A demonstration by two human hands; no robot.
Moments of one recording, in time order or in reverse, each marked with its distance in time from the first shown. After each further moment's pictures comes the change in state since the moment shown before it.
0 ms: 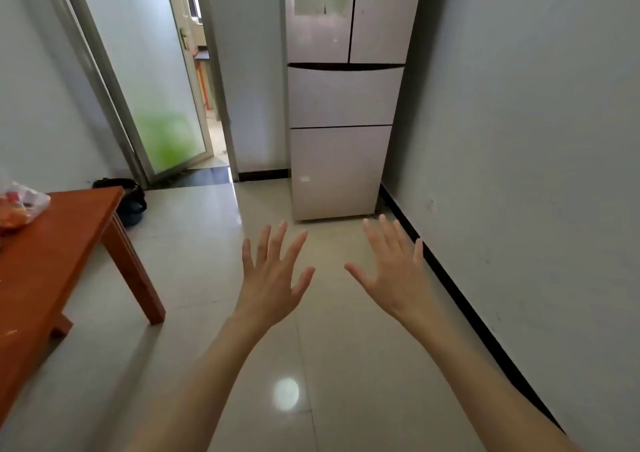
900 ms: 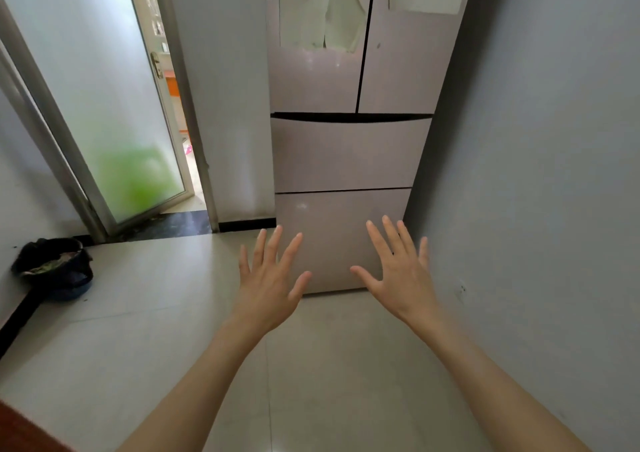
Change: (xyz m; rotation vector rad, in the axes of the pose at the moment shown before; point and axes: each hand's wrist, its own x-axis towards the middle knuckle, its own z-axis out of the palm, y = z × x) left_hand 0.490 -0.121 0.170 -0.051 -0.053 -0.088; right_hand 0.523 0.125 0.090 -0.053 0.039 -0.050
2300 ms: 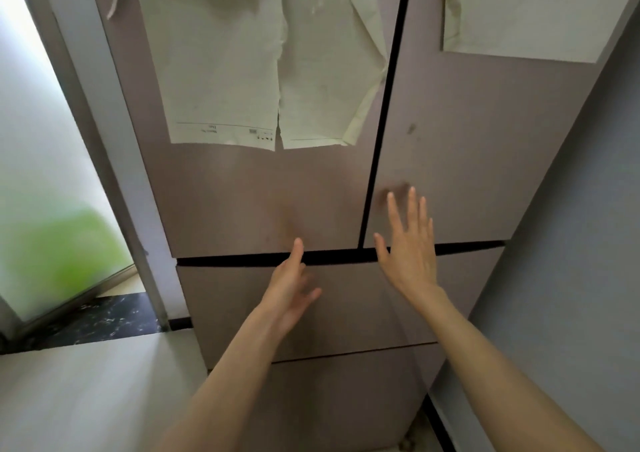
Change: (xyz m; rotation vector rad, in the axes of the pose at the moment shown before) left_hand 0.634 -0.027 0.166 -1.738 -0.177 -0.801; right_hand 0.642 0.196 0.128 0.012 0.227 0.069
